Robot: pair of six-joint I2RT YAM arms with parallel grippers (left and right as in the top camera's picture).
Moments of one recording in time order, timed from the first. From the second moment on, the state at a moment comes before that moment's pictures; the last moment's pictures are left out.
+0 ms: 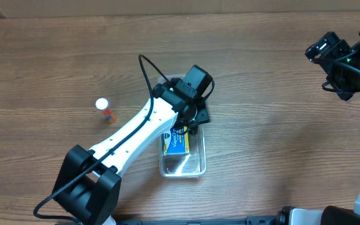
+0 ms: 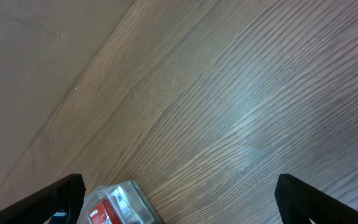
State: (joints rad) left arm -0.66 1.80 1.41 -0.85 0.12 -0.86; right arm -0.20 1.51 1.78 -1.24 -0.15 0.64
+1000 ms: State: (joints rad) left arm 0.00 1.71 1.46 -1.24 -0.06 -0.27; right arm -0.20 1.51 1.78 -1.24 -0.15 0.64
